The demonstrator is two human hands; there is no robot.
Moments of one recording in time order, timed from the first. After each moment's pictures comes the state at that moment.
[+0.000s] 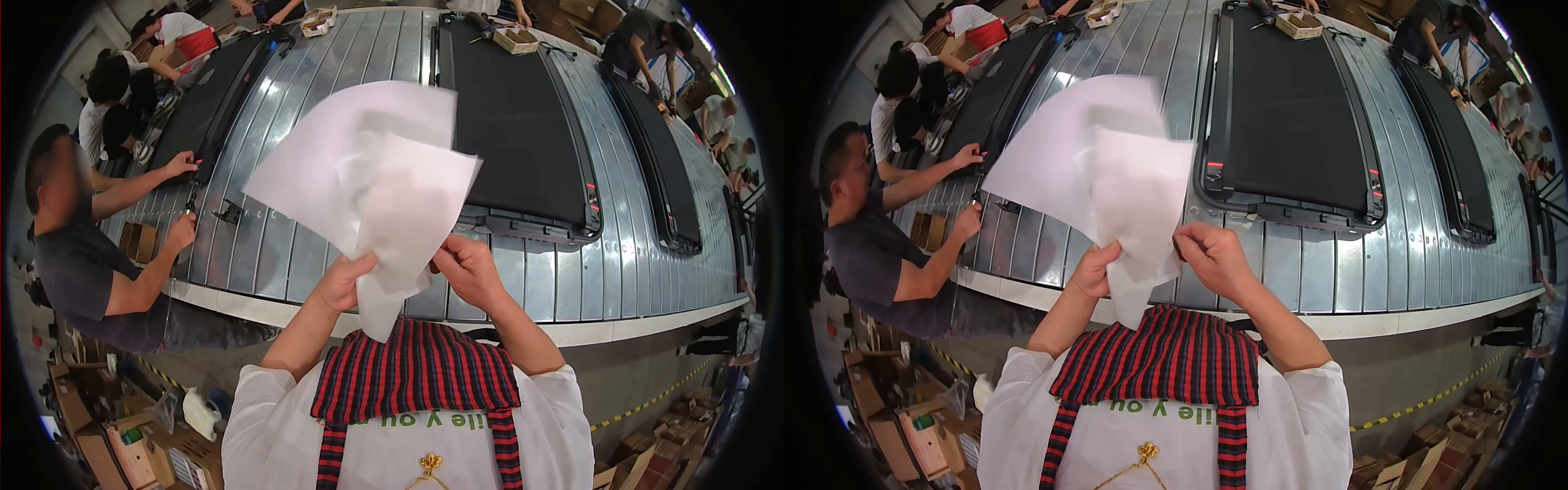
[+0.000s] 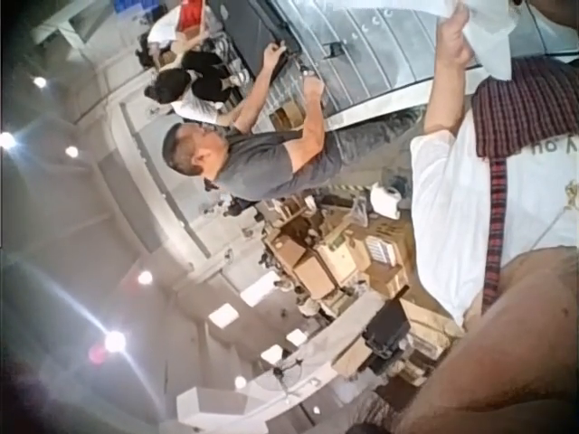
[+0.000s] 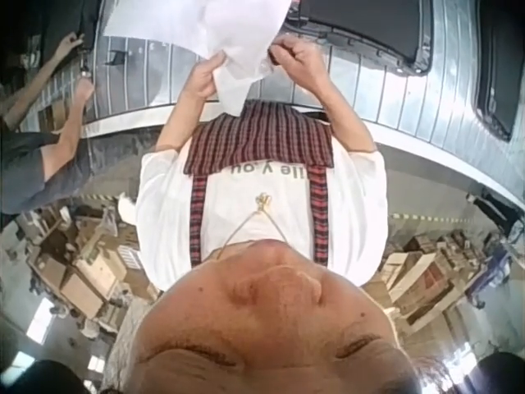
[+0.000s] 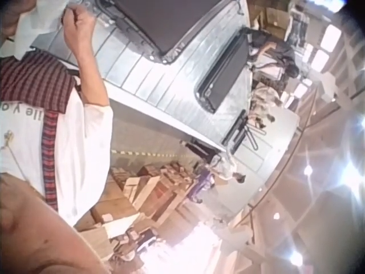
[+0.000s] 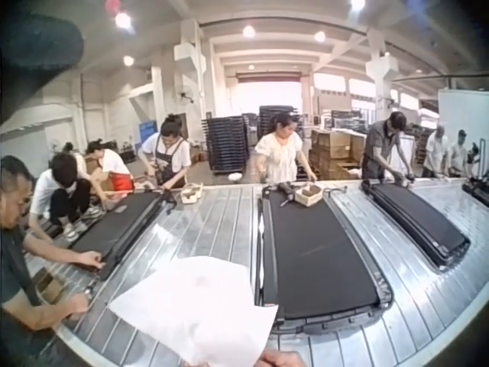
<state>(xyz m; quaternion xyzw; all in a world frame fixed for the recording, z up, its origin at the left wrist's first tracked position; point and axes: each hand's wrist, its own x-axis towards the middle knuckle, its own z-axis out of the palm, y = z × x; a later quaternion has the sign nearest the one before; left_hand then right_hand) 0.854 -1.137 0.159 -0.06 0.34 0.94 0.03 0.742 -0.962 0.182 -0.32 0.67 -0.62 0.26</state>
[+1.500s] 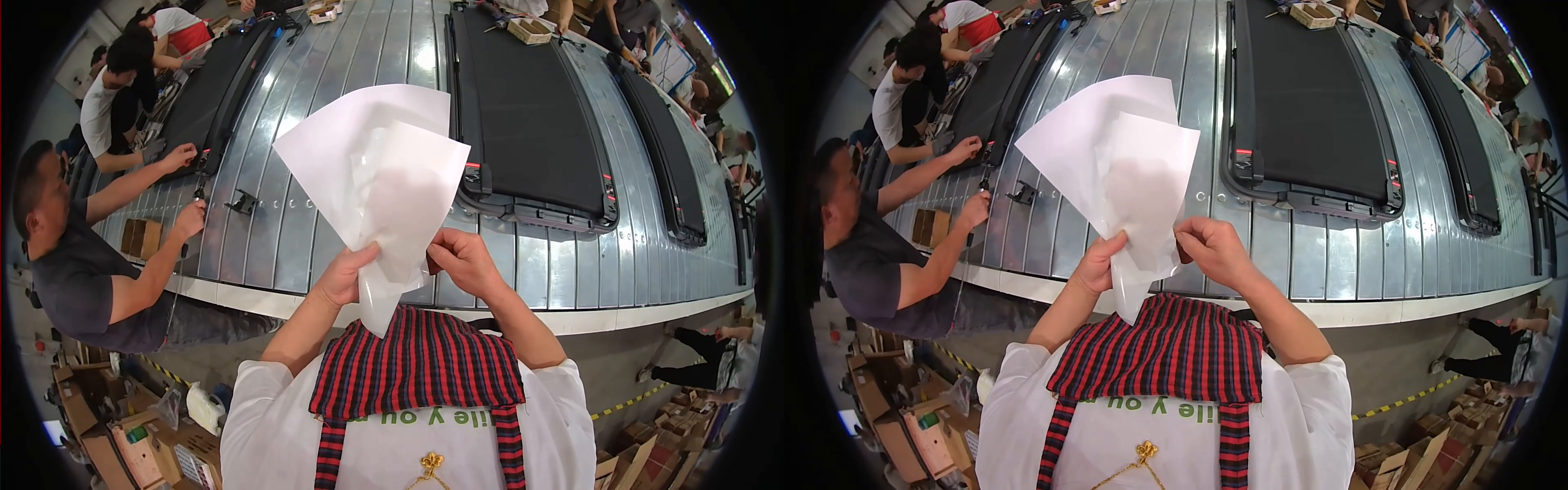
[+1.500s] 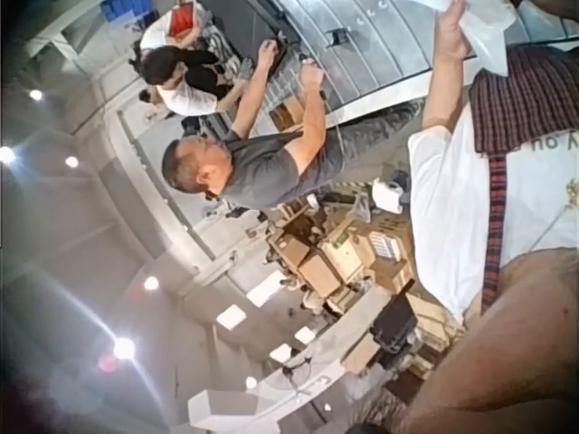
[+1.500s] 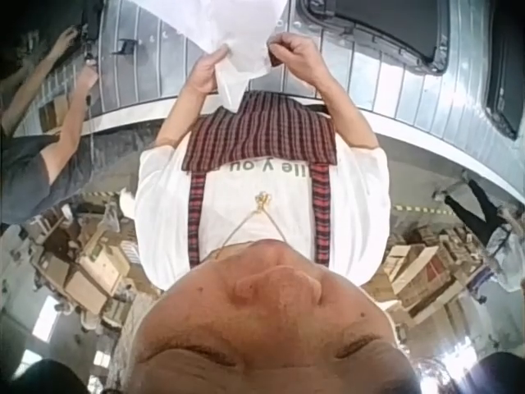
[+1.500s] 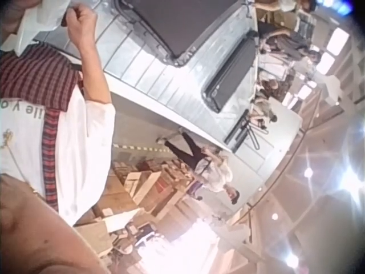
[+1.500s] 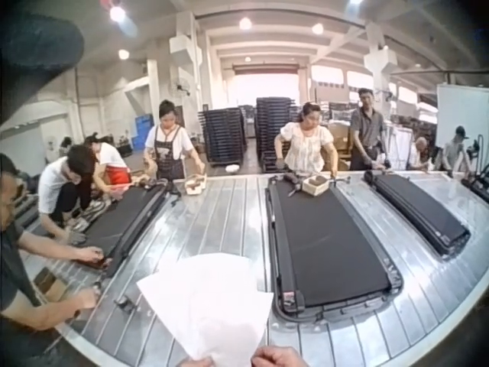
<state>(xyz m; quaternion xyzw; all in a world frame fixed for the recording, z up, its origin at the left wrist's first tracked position) 0.884 -1.191 0.137 -0.12 0.32 0.94 0.06 0.771 -1.014 0.160 -0.27 0.64 -0.62 0.36</state>
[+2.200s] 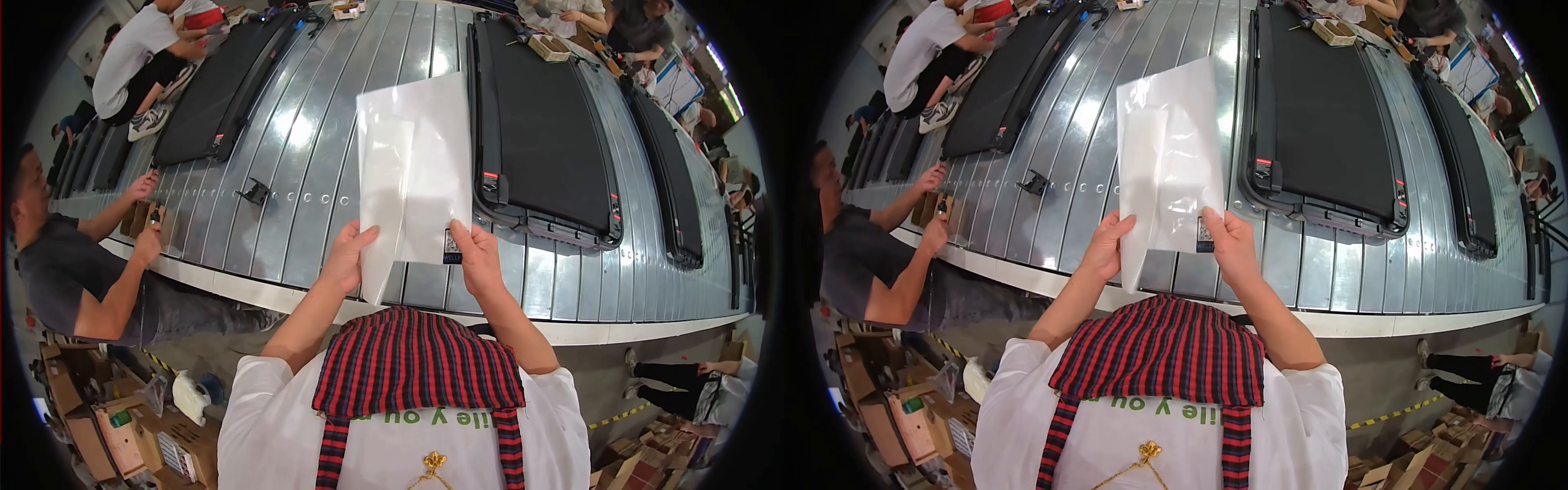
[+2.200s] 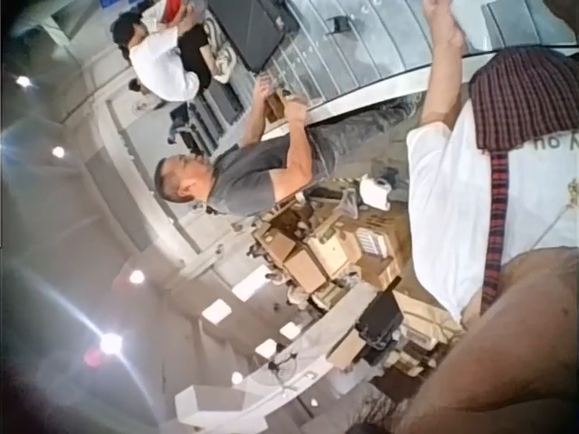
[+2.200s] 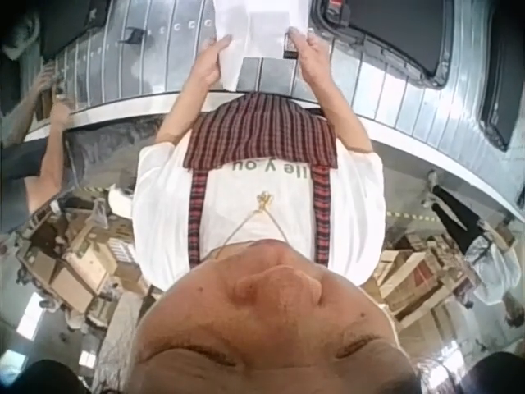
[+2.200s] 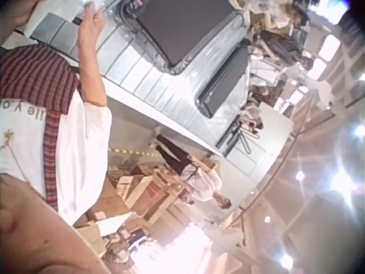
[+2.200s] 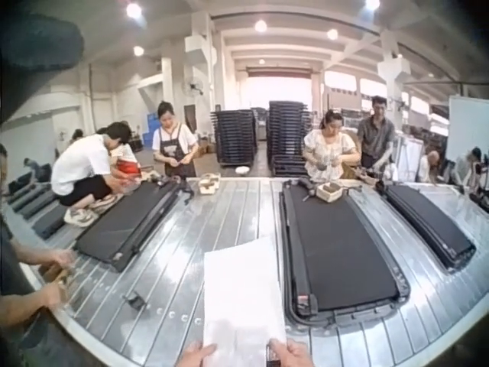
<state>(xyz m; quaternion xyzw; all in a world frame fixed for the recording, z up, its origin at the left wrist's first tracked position) 0.886 -1.222 0.110 -0.25 0.39 0.88 -0.07 0.776 -1.043 0.128 -0.13 0.56 -0.76 0.31</state>
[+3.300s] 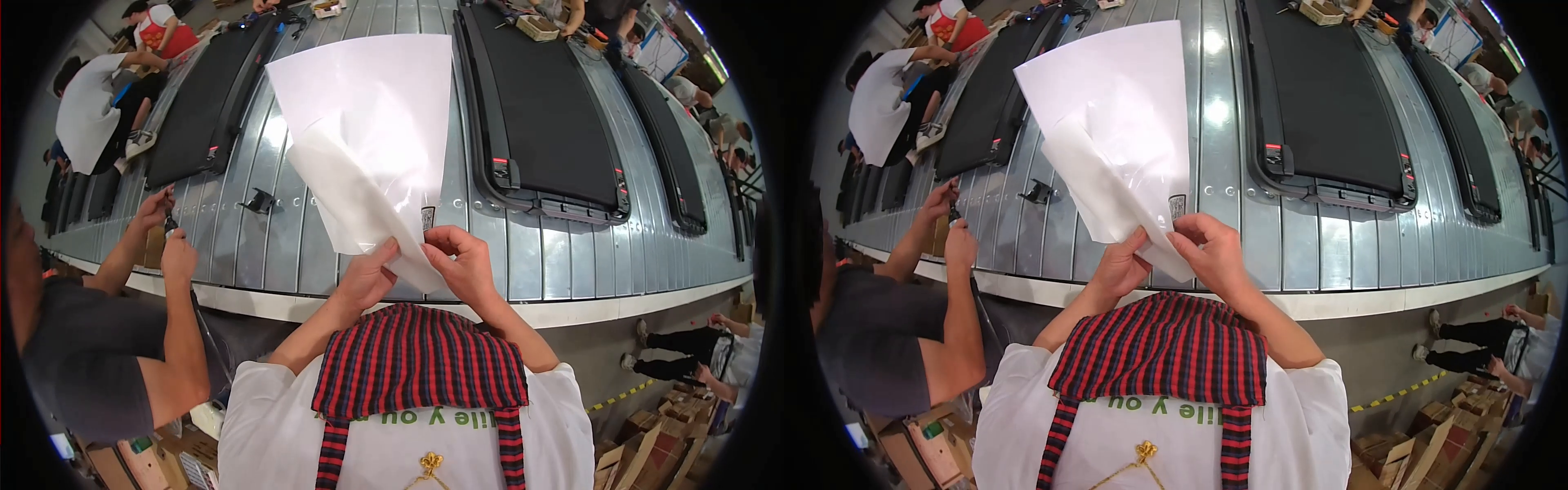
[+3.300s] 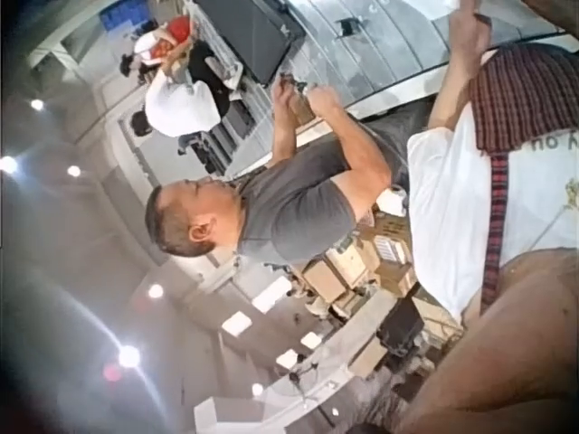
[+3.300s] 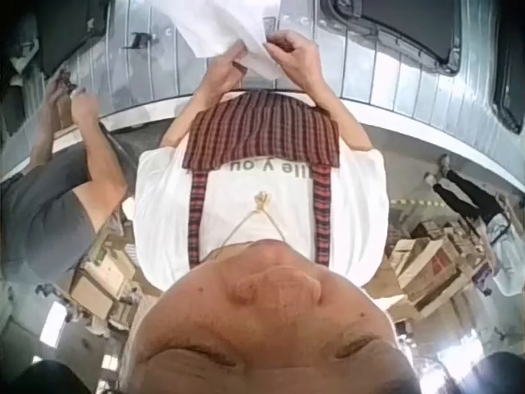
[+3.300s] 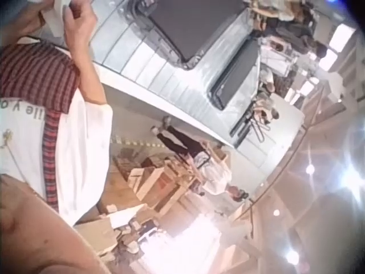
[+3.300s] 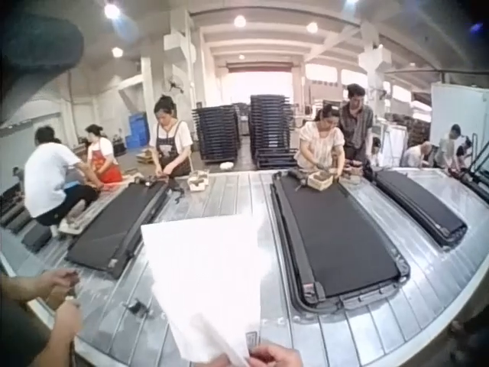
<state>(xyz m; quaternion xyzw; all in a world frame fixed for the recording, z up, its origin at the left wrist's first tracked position) 0.908 -1.226 0.122 -0.15 0.27 0.95 0.01 0.829 -1.084 0.147 -0.22 0.70 -0.65 0.20</state>
